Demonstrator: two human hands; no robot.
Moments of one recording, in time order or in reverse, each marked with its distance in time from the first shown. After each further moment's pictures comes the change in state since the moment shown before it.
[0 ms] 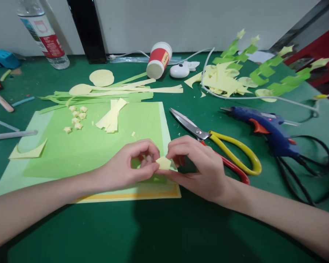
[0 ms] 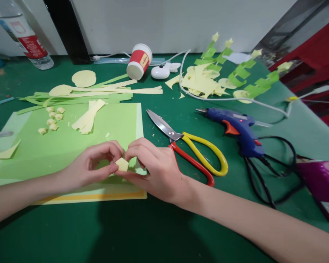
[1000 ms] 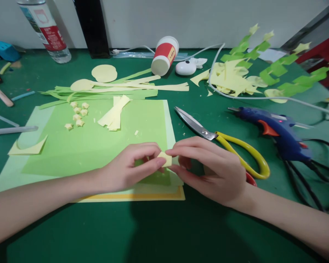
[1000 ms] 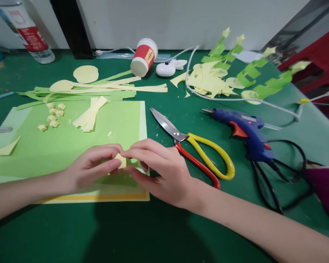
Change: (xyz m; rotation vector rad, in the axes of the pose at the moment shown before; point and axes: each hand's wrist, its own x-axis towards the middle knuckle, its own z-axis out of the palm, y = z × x) left_hand 0.000 -0.004 -0.003 0.005 -0.038 0.026; right_hand 0.004 -0.004 -0.011 0.072 -0.102 0.055
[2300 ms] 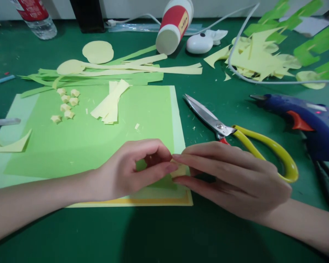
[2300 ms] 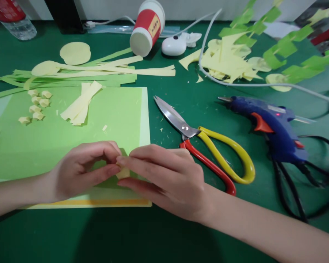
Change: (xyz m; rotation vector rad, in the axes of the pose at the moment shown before) left_hand 0.003 -0.010 0.003 0.027 0.042 0.088; right_hand 0.000 0.002 -0.005 -0.218 -0.052 -0.099
